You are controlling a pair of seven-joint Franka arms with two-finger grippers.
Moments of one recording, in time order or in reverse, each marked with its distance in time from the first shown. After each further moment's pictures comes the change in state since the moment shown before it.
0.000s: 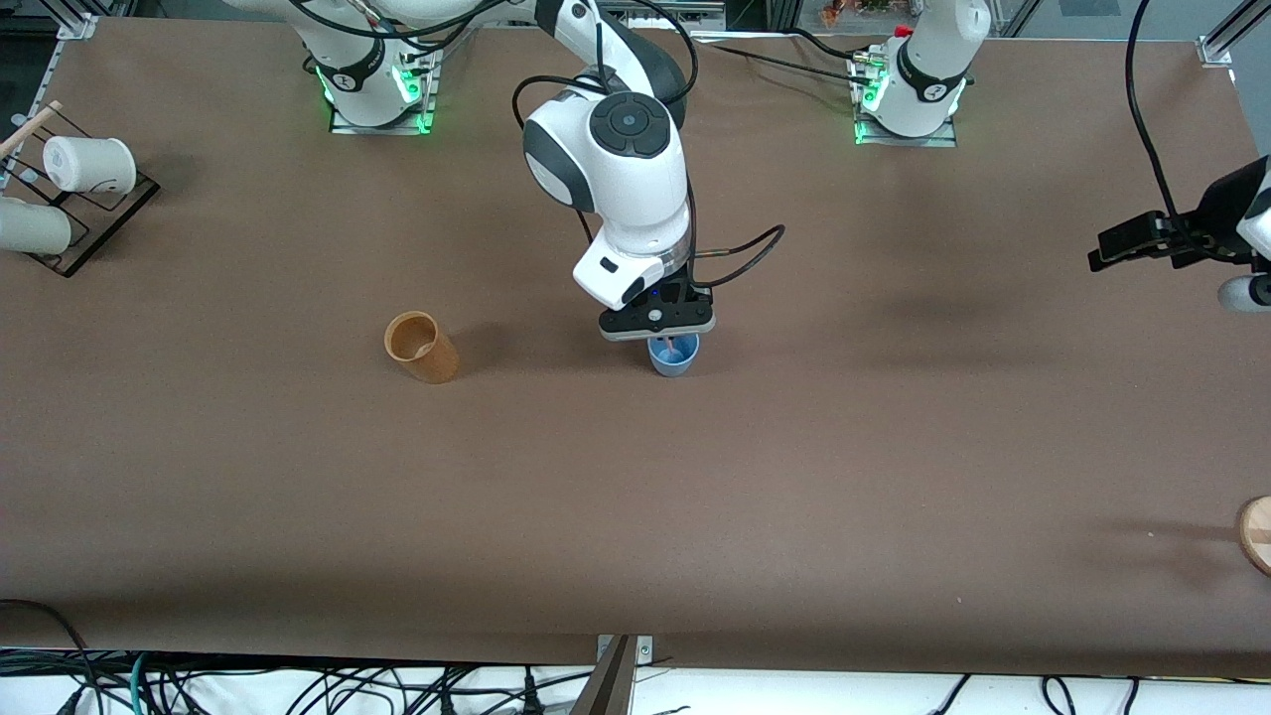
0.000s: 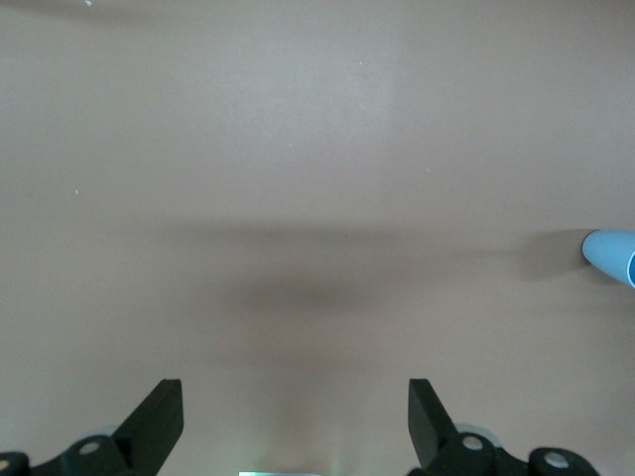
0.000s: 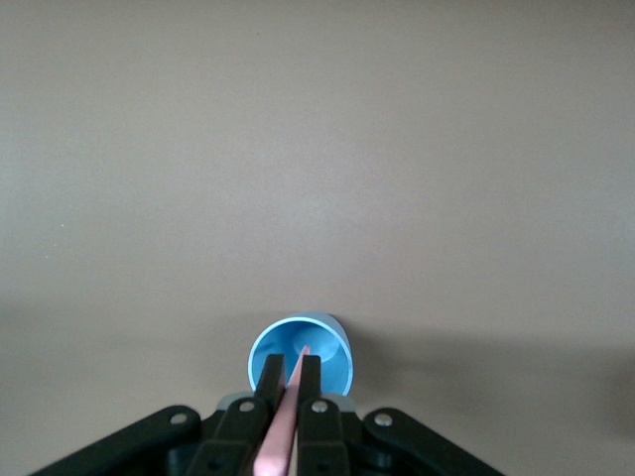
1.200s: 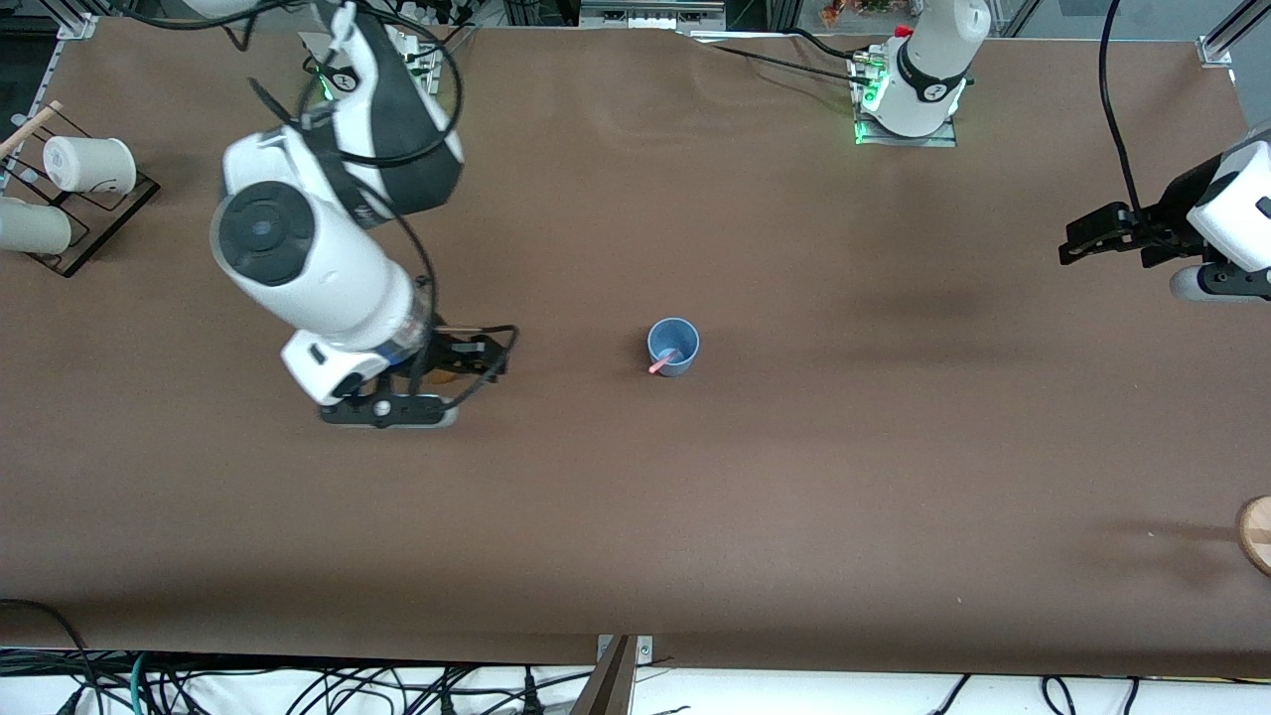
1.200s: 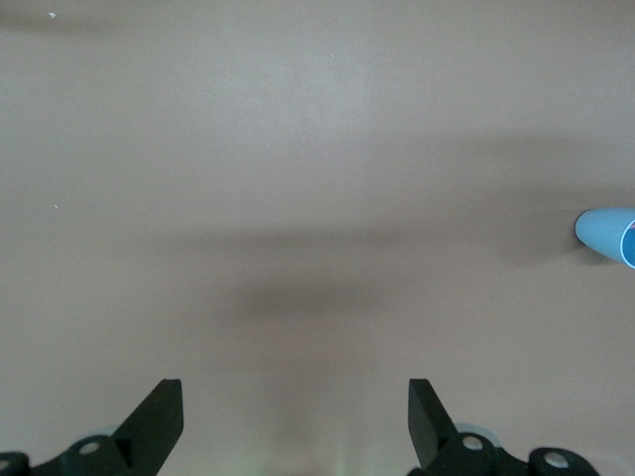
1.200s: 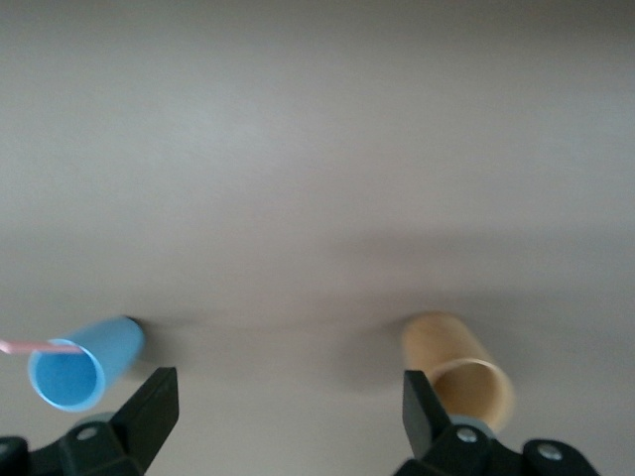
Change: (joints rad) left arm -0.035 -0.018 -0.006 -0.044 0.002 0.033 0.024; right arm -0.335 -0.165 -0.099 -0.010 0.170 -0.362 -0.393
